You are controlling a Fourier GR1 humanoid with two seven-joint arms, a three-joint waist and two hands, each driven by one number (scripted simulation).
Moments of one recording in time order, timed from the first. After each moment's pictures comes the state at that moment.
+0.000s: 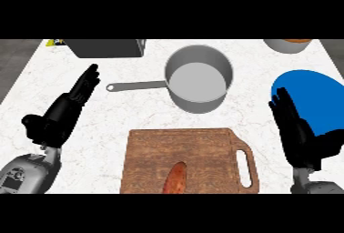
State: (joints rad) left arm -0.24 0.41 -0.21 -1.62 0.14 0.08 0.13; right arm -0.05 -0.28 0.13 -1.60 -0.26 -0.24 0.08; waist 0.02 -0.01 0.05
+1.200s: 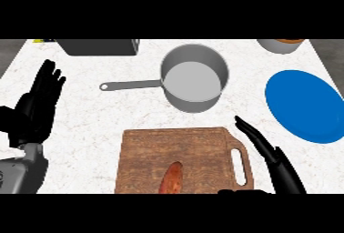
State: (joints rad) left arm -0.20 0.33 0.01 -1.61 0.20 0.23 0.20; right arm 0.11 -0.37 0.43 -1.87 0.24 -0.24 -0.10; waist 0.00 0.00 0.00
